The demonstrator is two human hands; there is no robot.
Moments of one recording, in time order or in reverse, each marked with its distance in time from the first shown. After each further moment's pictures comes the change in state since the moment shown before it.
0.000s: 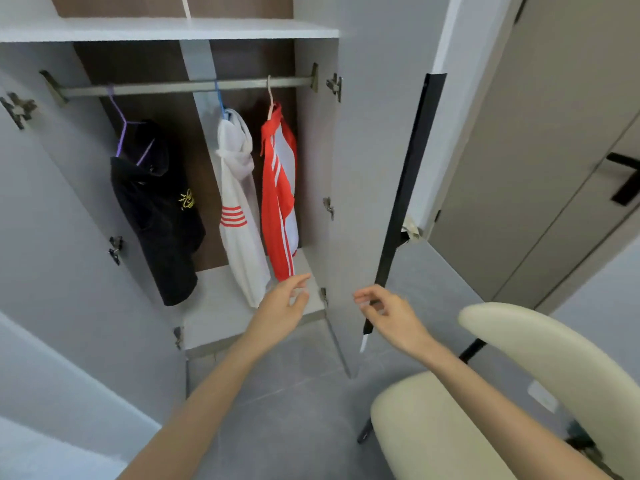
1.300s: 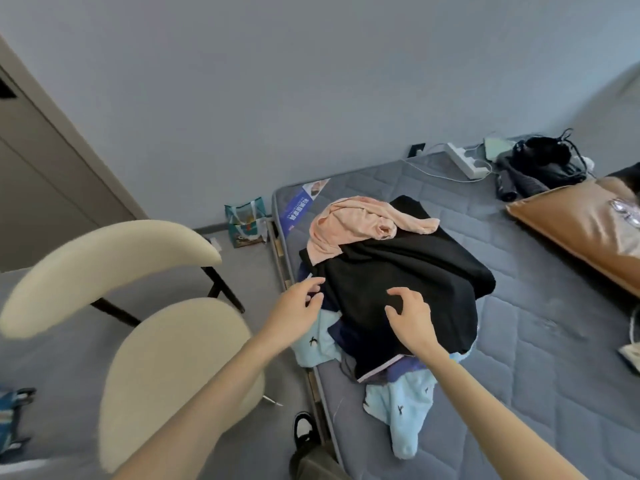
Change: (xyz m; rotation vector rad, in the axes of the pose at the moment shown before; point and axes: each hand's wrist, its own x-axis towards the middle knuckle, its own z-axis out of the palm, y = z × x) left_hand -0.325 0.187 0.492 0.228 -1.411 0.718; right_hand -0.628 0.241 -0.027 0.093 1.240 1.369
